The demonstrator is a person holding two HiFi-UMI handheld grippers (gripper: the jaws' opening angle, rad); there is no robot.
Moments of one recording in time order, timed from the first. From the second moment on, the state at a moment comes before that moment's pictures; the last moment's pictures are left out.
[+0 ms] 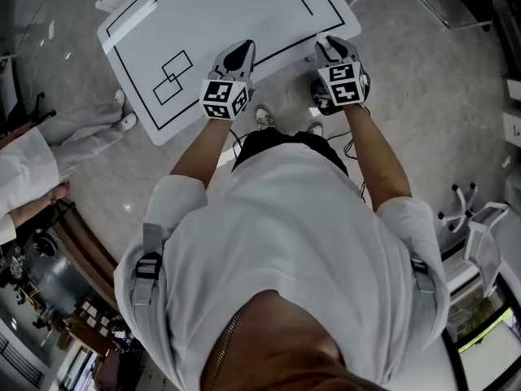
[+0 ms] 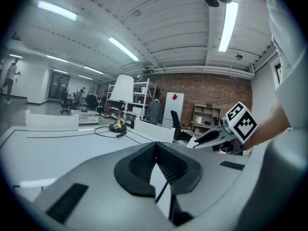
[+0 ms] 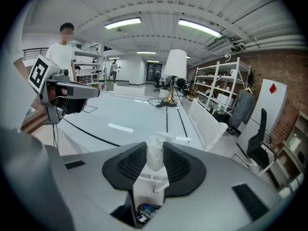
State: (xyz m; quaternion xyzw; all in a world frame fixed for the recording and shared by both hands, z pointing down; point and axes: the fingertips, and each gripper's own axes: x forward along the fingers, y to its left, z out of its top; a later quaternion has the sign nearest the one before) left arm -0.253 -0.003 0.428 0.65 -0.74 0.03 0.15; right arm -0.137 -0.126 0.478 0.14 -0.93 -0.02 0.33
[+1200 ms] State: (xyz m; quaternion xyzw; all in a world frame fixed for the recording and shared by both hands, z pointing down) left arm -0.024 -0.096 0.596 0.72 -0.62 0.13 0.27; right arm 0.097 -0.144 0.660 0.18 -0.89 0.12 0.40
